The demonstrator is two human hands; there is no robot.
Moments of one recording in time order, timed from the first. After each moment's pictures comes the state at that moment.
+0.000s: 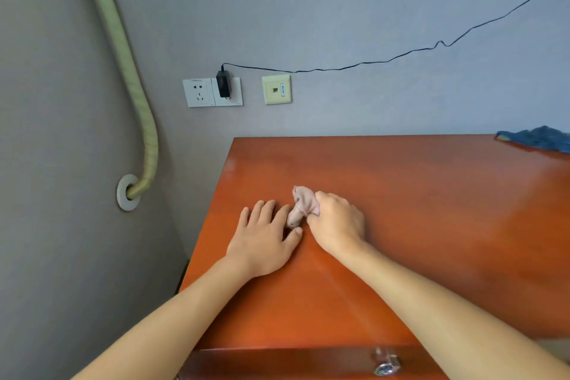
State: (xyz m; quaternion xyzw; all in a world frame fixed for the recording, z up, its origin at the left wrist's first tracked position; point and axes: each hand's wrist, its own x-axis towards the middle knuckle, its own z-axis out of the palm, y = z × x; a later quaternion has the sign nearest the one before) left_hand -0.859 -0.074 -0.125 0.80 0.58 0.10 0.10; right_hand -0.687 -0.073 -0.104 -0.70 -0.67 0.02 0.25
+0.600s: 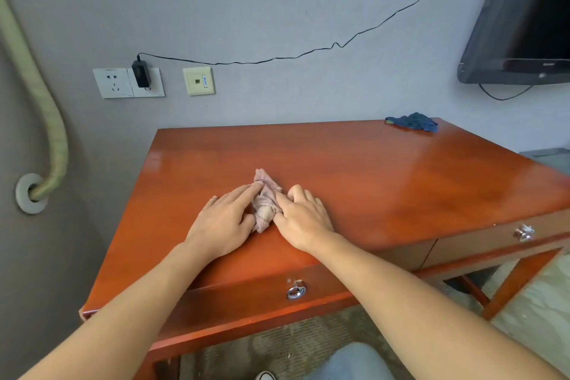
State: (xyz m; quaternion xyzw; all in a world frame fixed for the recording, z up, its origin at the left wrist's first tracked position) left_hand -0.805 -0.131 -0.114 0.86 0.47 0.17 0.09; right_hand -0.613 -0.168 -0.120 -0.70 -0.70 -0.02 0.14
